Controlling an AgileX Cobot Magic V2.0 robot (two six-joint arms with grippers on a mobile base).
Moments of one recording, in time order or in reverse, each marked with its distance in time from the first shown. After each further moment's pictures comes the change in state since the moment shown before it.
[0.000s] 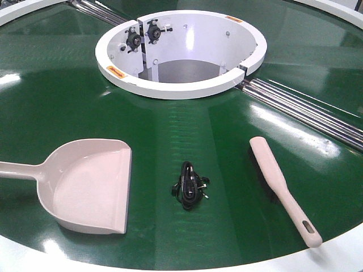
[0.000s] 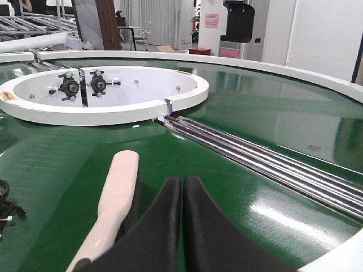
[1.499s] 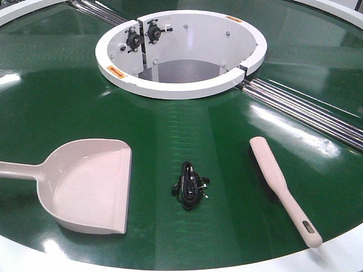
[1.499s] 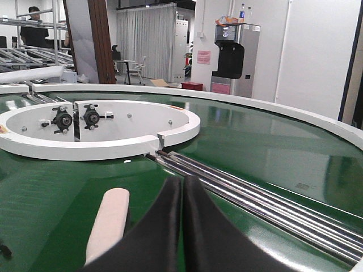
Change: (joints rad) left arm 0.000 0.000 0.000 -0.002 -0.028 0.000; right arm 0.000 0.000 0.000 0.002 -0.114 -0.027
